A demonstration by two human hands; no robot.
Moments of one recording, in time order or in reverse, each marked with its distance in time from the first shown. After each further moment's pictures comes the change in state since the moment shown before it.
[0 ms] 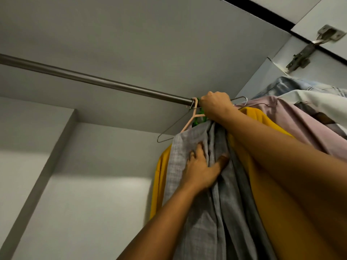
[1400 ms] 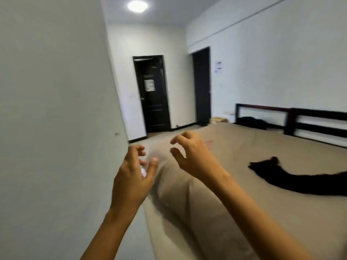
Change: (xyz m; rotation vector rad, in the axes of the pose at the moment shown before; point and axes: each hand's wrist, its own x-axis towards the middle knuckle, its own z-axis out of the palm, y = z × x) left_hand -0.564 0.619 0.231 -1.091 -0.563 0.293; right_hand -0.670 0.352 -0.620 -0.478 -0.683 0.713
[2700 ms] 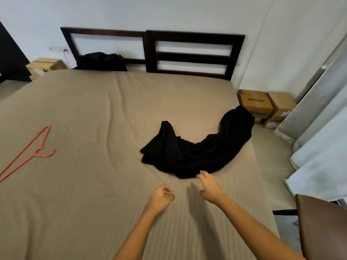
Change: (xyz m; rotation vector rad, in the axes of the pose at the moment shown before) left_hand 0.156 -0.022 0.994 -0.362 -1.612 -0.182; right_hand -0.122 0.863 0.132 -0.338 -0.445 1.476
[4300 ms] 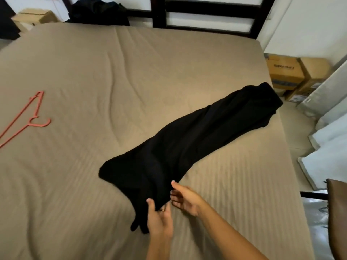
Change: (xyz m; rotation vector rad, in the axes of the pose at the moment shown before) left_hand 0.003 -0.099 0.055 -1.753 0.475 -0.314; right_hand 0.030 -0.082 0.140 1.510 -0.504 0.578
